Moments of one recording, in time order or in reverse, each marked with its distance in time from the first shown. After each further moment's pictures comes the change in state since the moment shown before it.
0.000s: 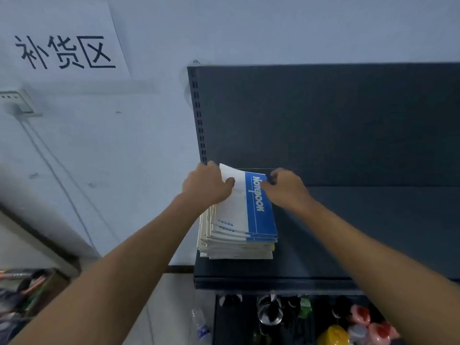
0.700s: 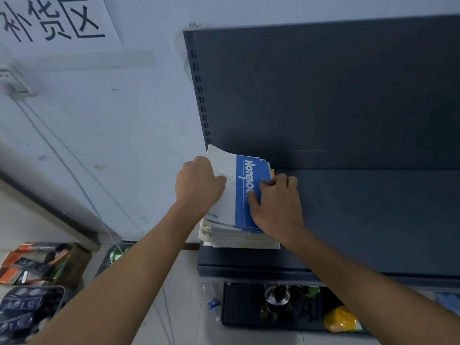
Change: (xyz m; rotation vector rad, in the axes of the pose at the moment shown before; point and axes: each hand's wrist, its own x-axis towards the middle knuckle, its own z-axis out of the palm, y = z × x) left_hand -0.012 -0.013 0.014 -0.116 0.104 -0.248; right_hand -0.031 0.008 0.060 -0.338 0.136 -0.197
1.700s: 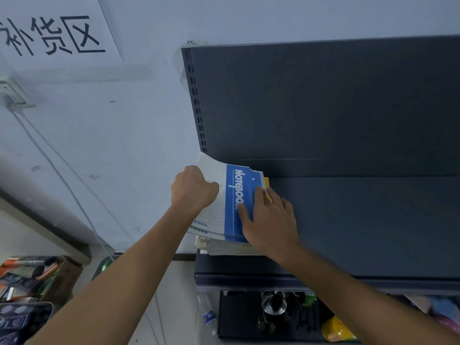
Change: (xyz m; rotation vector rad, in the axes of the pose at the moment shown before) left_hand 0.009 -0.003 -0.004 -0.089 -0.079 -0.101; right_hand -0.018 -0.007 0.001 0.037 -0.041 -0.013
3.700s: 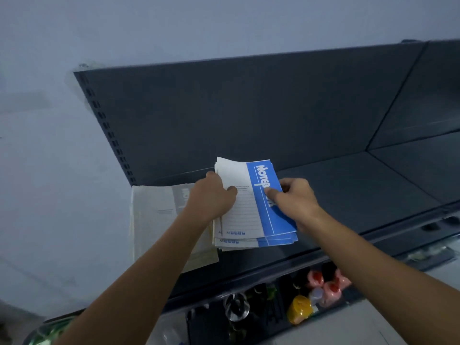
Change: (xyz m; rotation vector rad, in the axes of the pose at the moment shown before) left_hand -0.061 0.130 0.073 -0.004 -0.330 0.434; right_hand -0.021 0.145 -0.099 0.826 0.184 0.616
